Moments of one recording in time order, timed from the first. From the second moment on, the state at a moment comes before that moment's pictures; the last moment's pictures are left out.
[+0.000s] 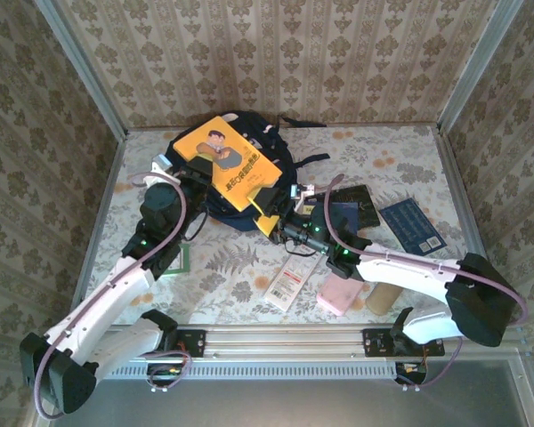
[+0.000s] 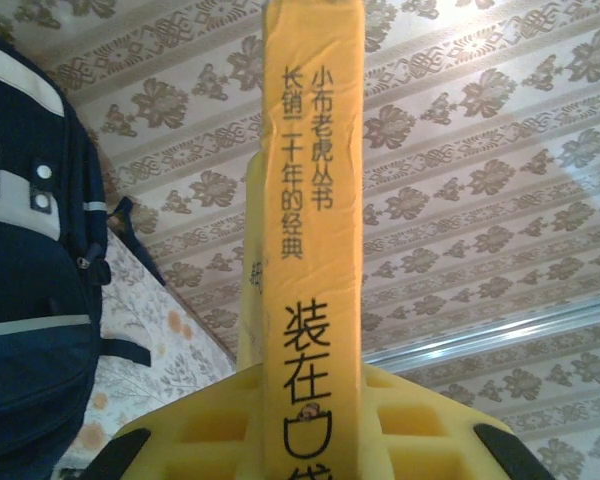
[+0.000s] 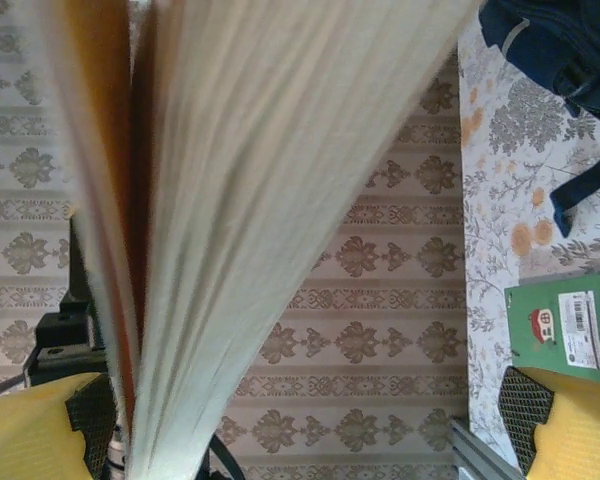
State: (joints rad) left arm -0.58 0.93 0.80 0.17 -0.20 -1.25; right arm 0.86 1.37 0.76 0.62 -0.09 1.52
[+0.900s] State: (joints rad) left arm -0.69 0.89 0.80 0.12 -0.30 -1.25; right arm 0.77 1.33 0.90 0.49 -0.05 1.44
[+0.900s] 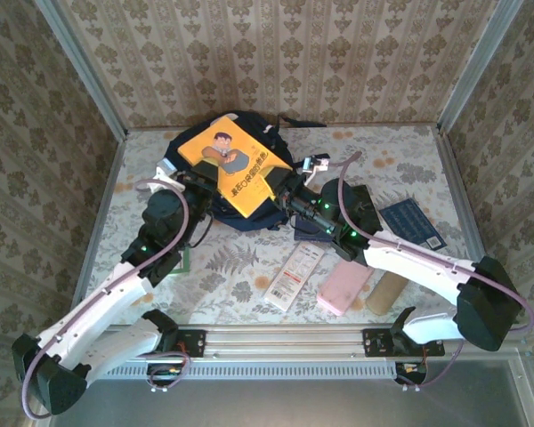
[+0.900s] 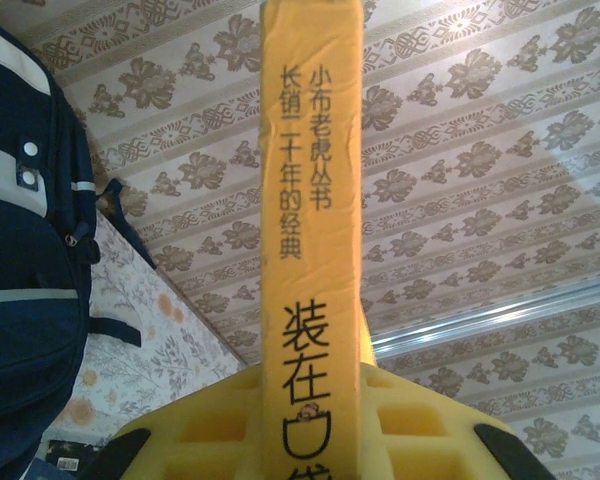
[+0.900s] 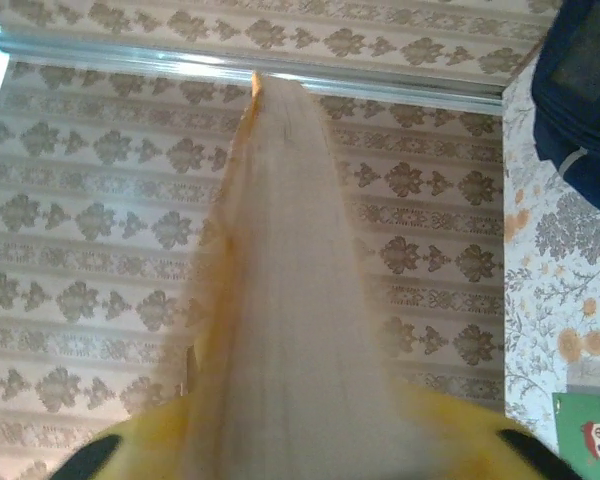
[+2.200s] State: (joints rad) left arm -0.32 2.21 2.03 -0.95 0.36 -0.10; right arm 0.42 0.76 0.71 -0.50 0.02 0.77
